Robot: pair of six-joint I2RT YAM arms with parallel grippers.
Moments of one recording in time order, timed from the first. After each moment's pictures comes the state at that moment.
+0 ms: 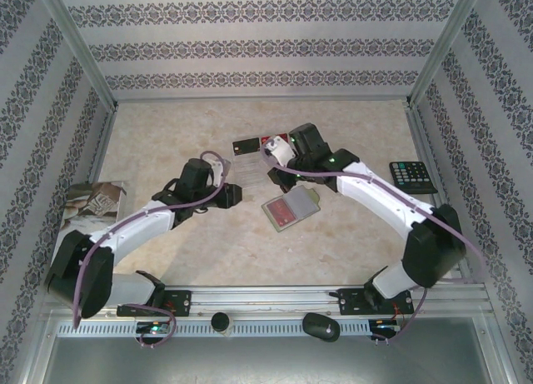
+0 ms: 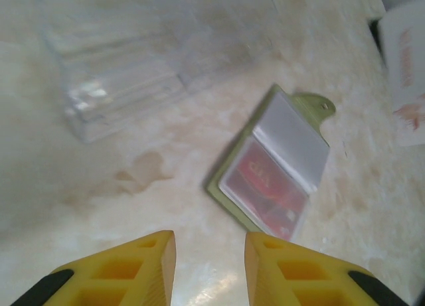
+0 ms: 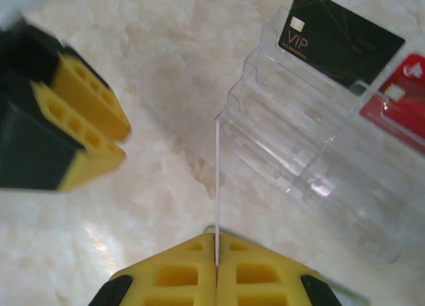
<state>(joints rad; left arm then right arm) -0.44 1.29 0.71 -0.13 0.31 -0.46 0.60 1.54 1.25 -0.56 -0.32 -0.20</state>
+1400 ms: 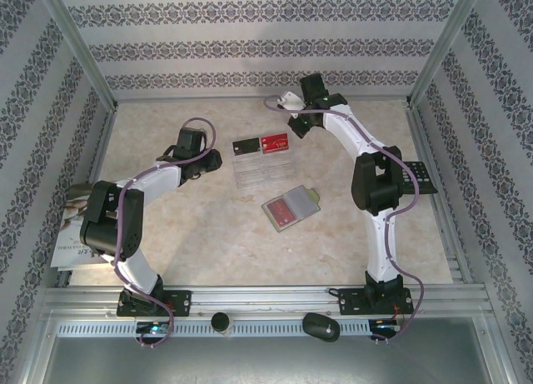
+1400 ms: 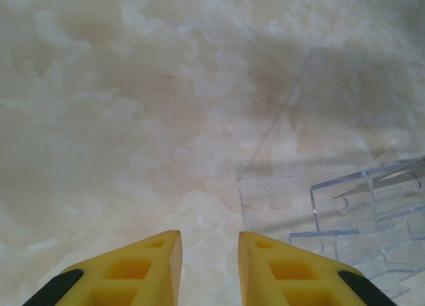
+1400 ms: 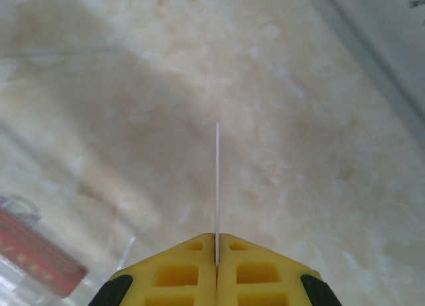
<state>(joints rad) -0.22 1.70 1.04 -0.15 0.11 -0.51 0.30 2.23 2.02 -0.77 -0.18 -0.56</state>
